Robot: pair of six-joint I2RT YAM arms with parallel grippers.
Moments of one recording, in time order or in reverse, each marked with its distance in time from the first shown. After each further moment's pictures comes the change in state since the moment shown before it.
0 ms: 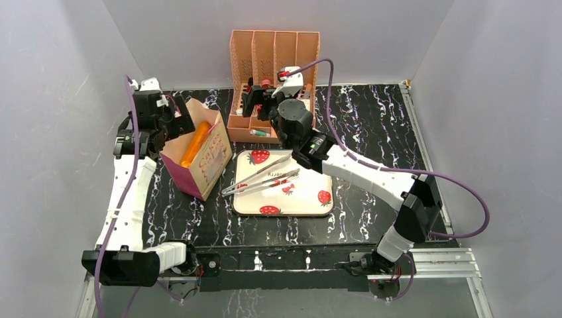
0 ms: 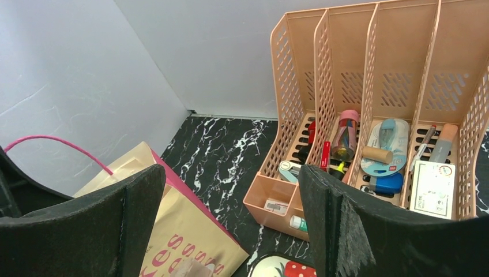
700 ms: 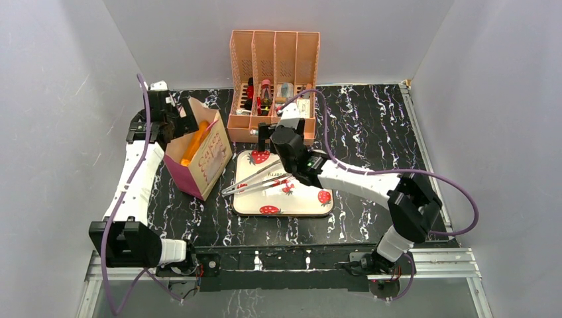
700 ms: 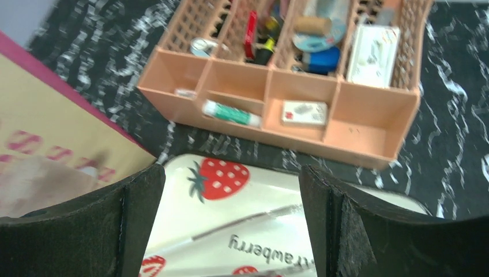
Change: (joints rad) left arm 0.023 0.124 -0.093 0.120 -0.001 0.005; right arm 0.003 0.000 -0.286 -0.082 0.063 0.041
